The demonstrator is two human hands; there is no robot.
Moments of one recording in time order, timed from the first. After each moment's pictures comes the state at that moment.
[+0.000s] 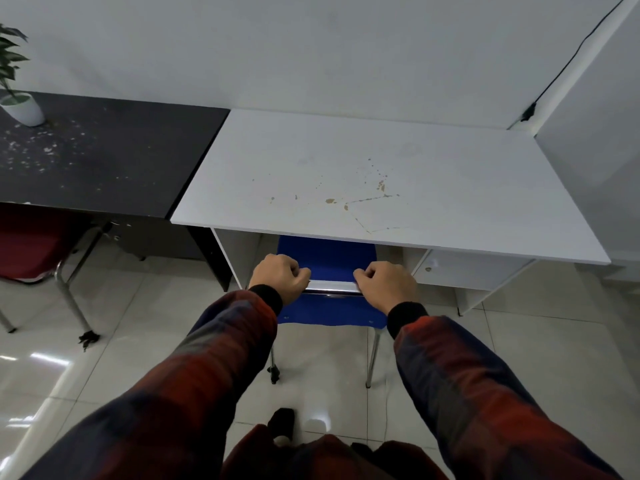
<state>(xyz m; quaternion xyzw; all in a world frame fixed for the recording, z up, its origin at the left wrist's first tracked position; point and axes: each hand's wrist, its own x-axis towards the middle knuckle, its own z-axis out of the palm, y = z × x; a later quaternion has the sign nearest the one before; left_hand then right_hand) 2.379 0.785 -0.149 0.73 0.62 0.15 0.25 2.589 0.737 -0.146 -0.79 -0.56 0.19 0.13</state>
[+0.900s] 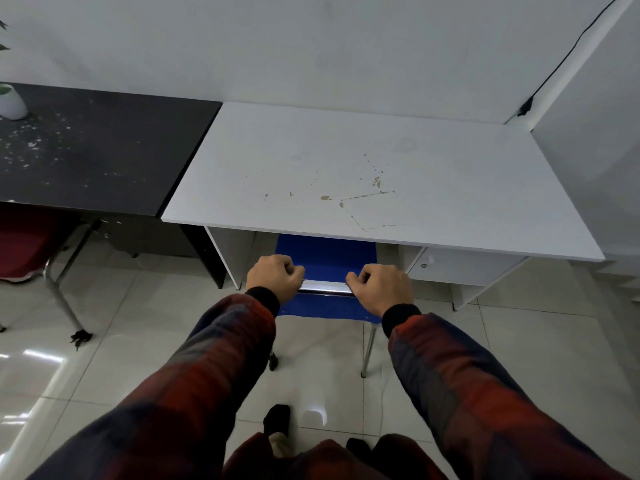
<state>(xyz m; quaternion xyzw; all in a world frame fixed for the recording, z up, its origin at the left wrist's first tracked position) 2.386 0.794 -0.159 0.69 0.65 0.16 0.25 2.595 0.740 -0.162 -0.79 -0.59 0.14 0.14</state>
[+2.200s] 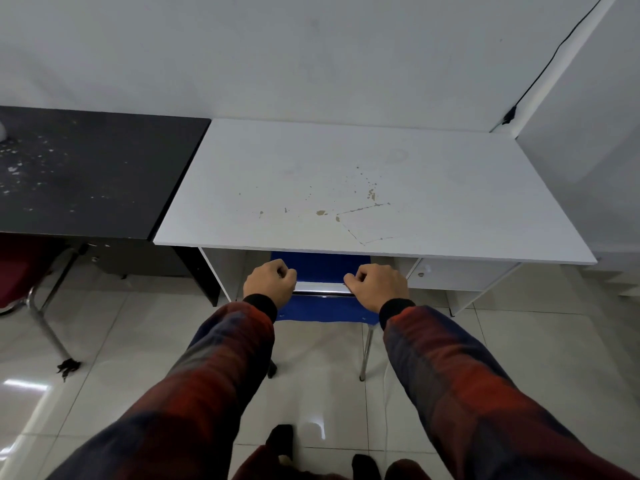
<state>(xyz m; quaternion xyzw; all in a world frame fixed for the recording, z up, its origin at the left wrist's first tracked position) 2.380 0.831 -0.164 0.65 0.68 0.17 0.29 2.592 0.779 -0.156 -0.79 -0.57 0.18 0.11</state>
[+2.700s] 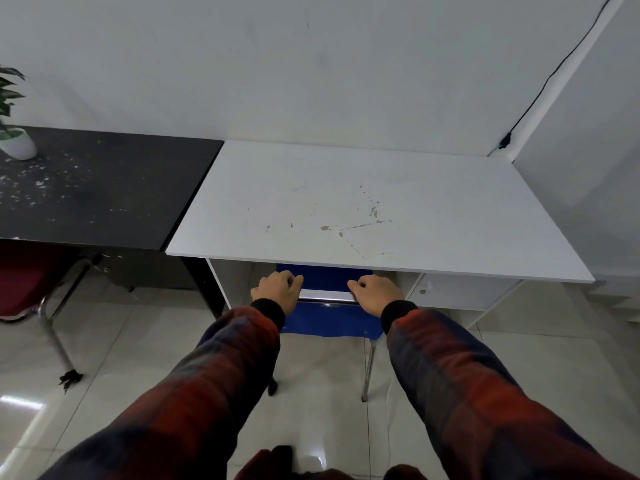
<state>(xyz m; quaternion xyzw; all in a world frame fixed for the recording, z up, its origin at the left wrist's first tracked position) 2.381 0.826 -0.155 0.68 0.67 0.10 0.28 2.590 0.783 -0.141 -0.77 -0.56 0.29 0.08</state>
